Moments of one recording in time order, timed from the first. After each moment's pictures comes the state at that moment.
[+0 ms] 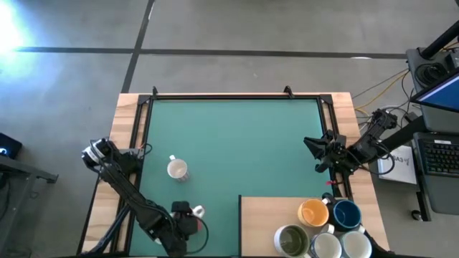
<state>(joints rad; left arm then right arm) -0.86 1.77 1.17 -0.58 -0.24 -0.89 0.76 0.17 0.01 0.58 1.18 -0.02</state>
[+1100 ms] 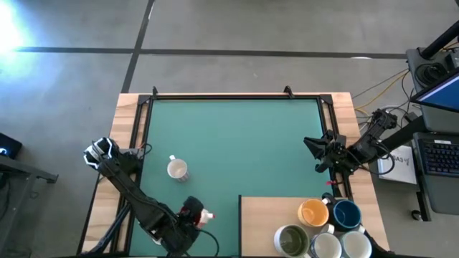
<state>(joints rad) -0.80 1.77 1.46 -0.95 -0.25 -0.09 0.76 0.17 0.01 0.58 1.18 -0.02</state>
